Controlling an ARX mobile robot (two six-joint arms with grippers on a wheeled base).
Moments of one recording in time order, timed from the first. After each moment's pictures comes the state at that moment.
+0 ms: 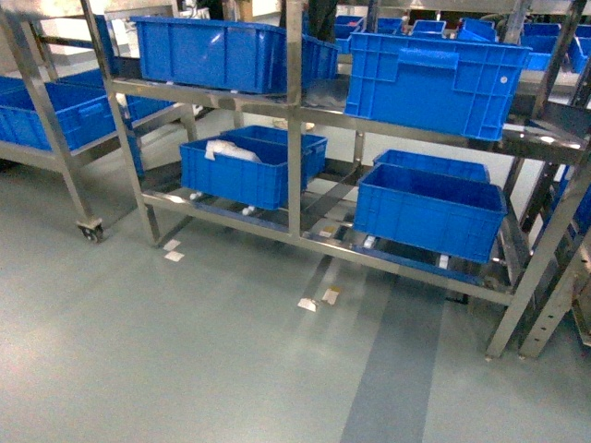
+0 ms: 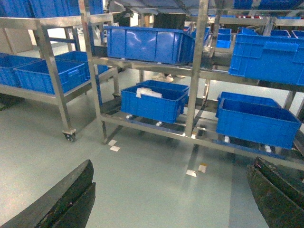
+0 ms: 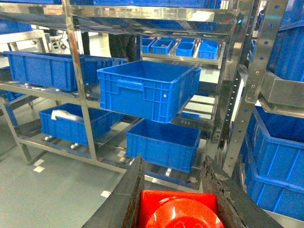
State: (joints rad) left arm 0.00 0.01 0.01 0.00 0.00 0.00; right arm -0.01 0.58 0.51 0.10 0.07 0.01
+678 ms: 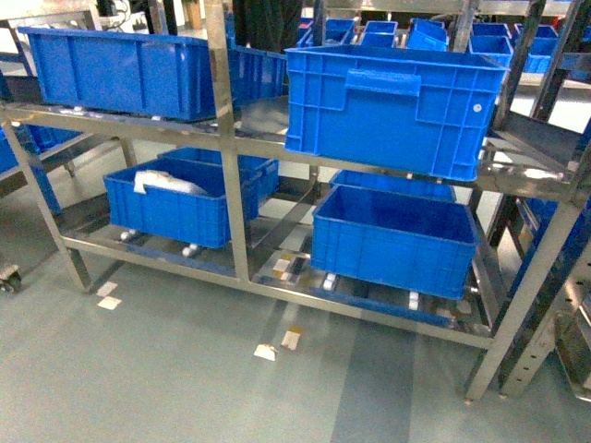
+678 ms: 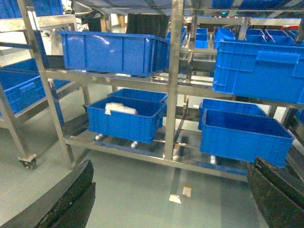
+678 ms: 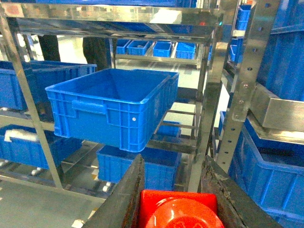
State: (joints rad) left arm 0.00 0.01 0.01 -0.01 0.00 0.00; right arm -0.01 0.58 0.51 0.10 0.08 0.01
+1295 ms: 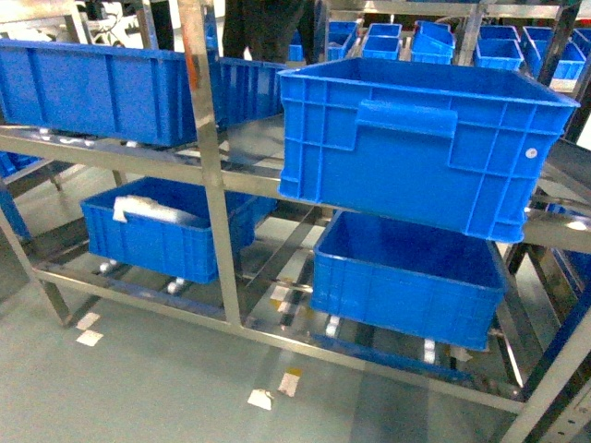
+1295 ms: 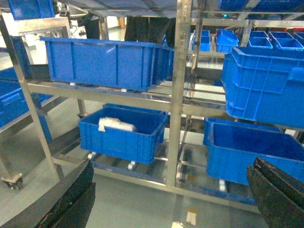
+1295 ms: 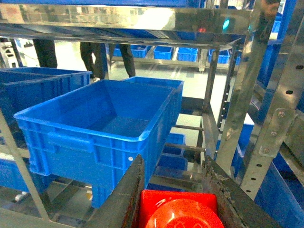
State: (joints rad) left arm 0.00 0.01 0.01 -0.01 0.00 0.00; right arm -0.01 0.59 0.51 0.10 0.07 0.01
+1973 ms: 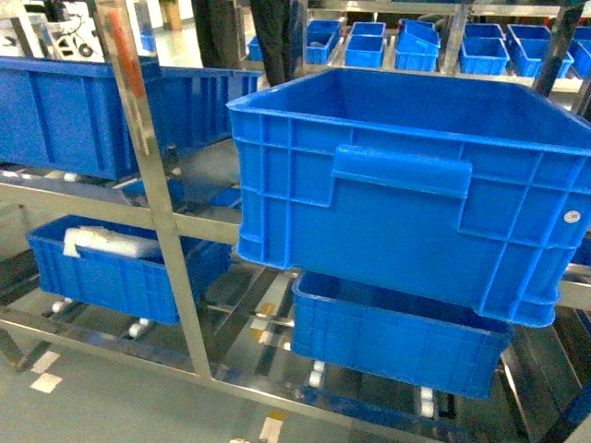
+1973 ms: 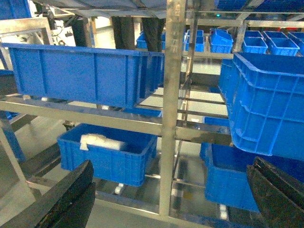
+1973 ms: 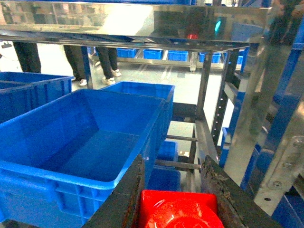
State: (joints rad) left arm 0.00 0.01 0.01 0.00 0.00 0.00; right arm -0.01 0.59 0.51 0.10 0.07 0.01
